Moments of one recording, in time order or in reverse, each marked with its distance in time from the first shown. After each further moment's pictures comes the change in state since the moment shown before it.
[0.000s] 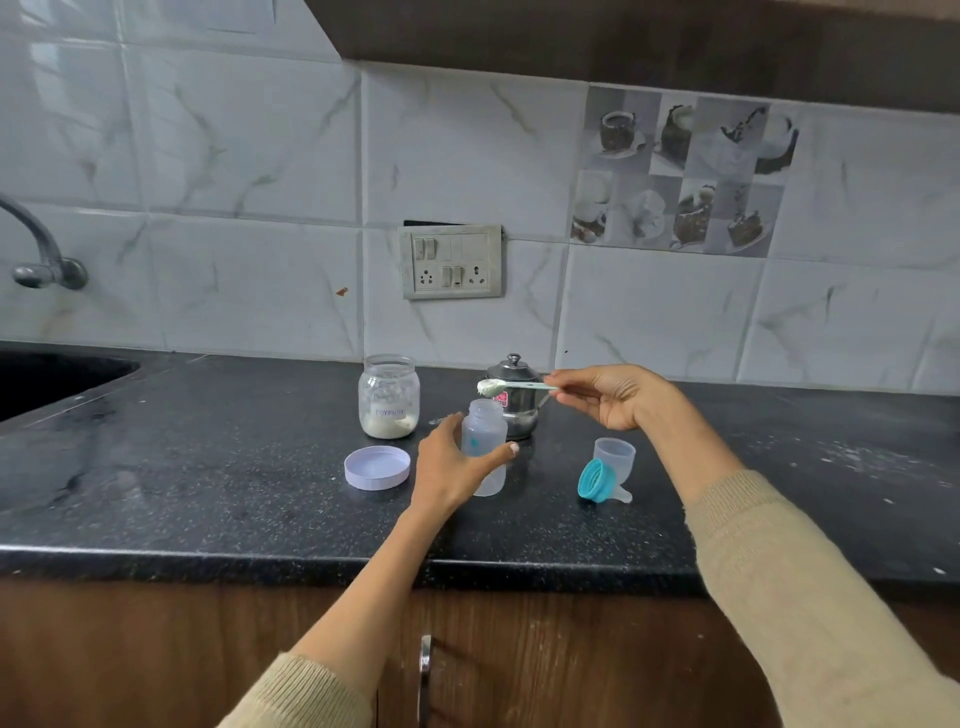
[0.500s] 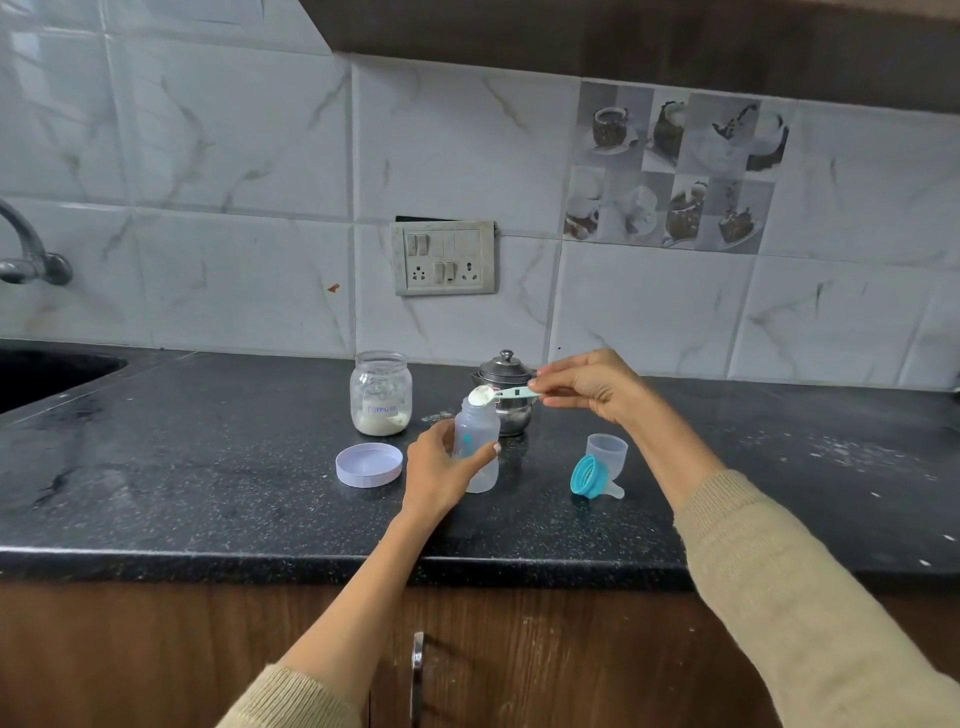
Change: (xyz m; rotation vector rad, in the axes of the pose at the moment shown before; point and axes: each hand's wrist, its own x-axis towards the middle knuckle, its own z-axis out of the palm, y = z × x) left_hand 0.004 -0.018 0.005 -0.059 -0.004 0.036; right_hand -0.005 0.004 0.011 -0.260 0.117 -0.221
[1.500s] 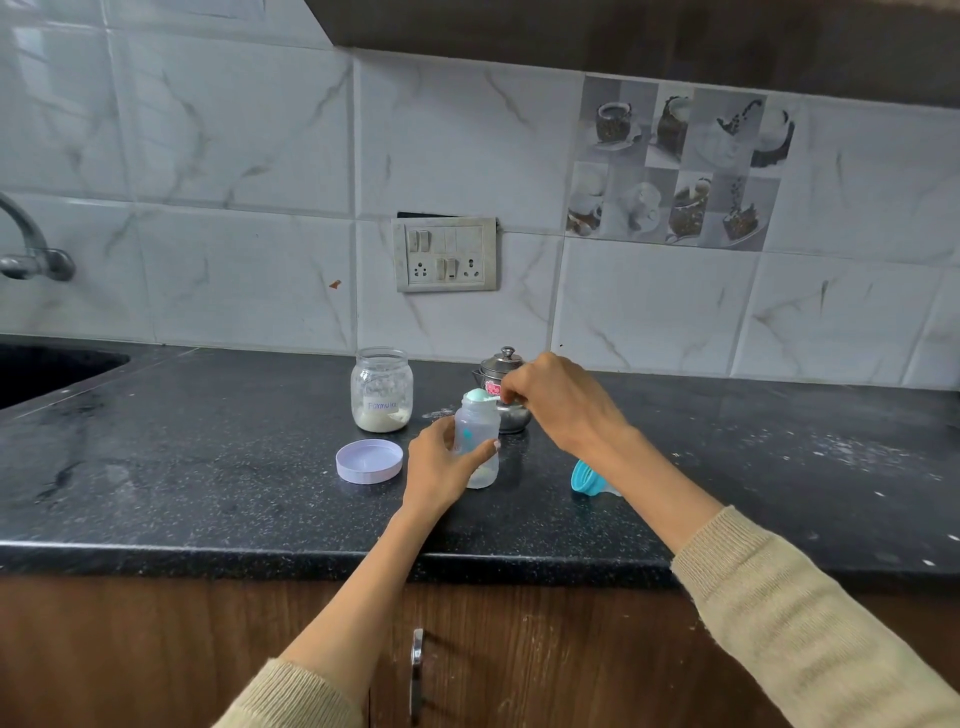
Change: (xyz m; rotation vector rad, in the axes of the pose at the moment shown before) left_hand 0.004 -0.004 0.003 0.028 0.019 0.044; right_hand -0.039 0.009 0.033 -1.341 0.077 -0.899
